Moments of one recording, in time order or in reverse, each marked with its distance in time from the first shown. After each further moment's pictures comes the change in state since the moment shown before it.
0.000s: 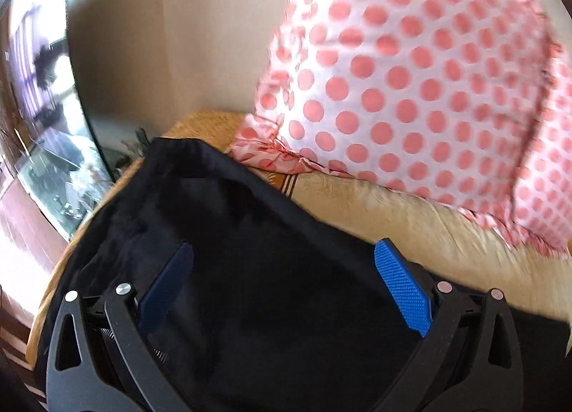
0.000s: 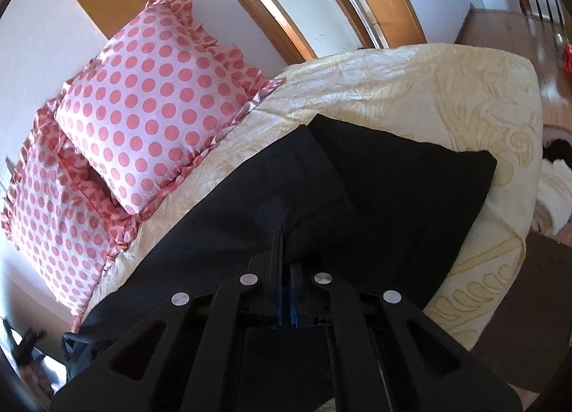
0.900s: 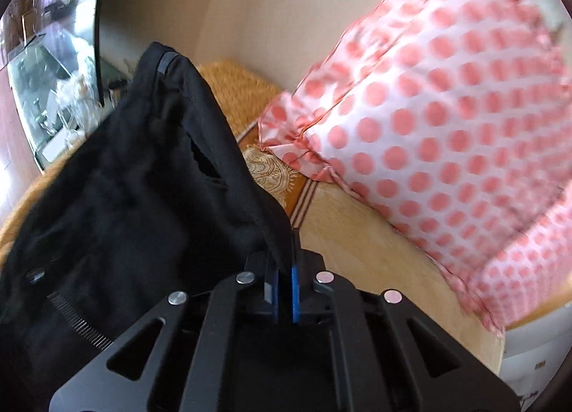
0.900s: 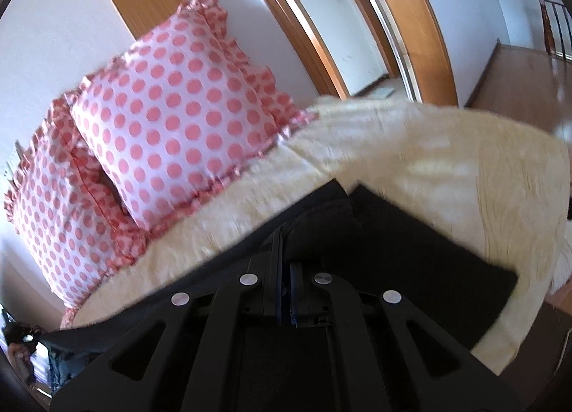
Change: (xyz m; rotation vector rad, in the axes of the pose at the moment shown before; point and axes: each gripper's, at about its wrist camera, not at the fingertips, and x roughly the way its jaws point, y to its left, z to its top) left arm -0.005 0.080 0.005 -0.351 0.087 -0.163; right arm 0.006 0.027 0.055 -0.129 -0.073 0.058
